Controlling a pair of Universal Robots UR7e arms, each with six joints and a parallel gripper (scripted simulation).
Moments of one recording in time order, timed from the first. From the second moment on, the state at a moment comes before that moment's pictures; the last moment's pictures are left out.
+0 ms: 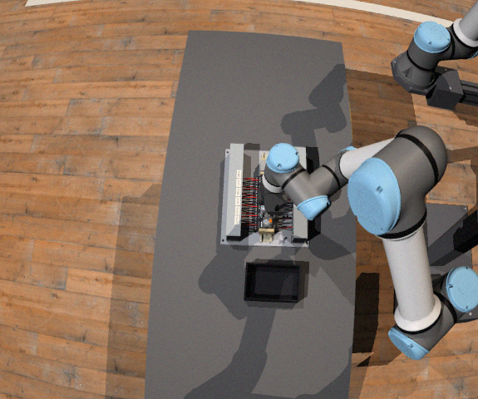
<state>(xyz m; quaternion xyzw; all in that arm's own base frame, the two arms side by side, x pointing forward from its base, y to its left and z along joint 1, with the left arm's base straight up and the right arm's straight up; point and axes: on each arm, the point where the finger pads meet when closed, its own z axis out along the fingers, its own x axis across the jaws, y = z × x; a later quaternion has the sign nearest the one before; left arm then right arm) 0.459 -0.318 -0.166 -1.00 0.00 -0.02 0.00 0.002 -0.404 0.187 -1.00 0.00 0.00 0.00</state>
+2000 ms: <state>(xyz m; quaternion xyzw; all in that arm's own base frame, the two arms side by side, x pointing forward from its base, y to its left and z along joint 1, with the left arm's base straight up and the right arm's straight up) 0.461 -0.318 -0.166 -1.00 0.00 0.03 0.00 0.002 -0.404 0.187 -1.00 0.00 0.00 0.00</state>
